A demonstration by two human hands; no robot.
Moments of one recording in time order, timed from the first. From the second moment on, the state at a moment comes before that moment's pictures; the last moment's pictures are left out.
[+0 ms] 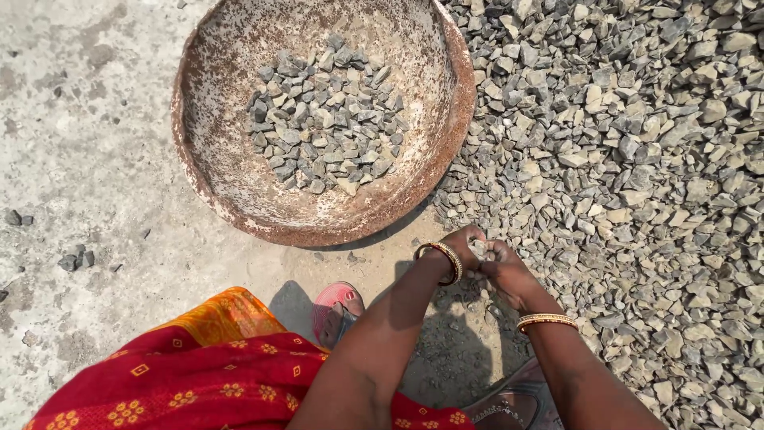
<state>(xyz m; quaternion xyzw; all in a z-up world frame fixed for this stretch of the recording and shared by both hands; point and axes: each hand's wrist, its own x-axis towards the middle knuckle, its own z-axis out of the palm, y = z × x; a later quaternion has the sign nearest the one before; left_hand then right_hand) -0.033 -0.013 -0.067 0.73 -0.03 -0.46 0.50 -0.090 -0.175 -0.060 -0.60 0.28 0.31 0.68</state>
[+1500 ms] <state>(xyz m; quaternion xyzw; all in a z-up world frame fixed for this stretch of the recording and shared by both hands) 0.118 -0.049 -0.008 0.90 -0.02 -0.32 0.31 0.065 -0.227 0.031 -0.97 0.02 0.25 -0.04</state>
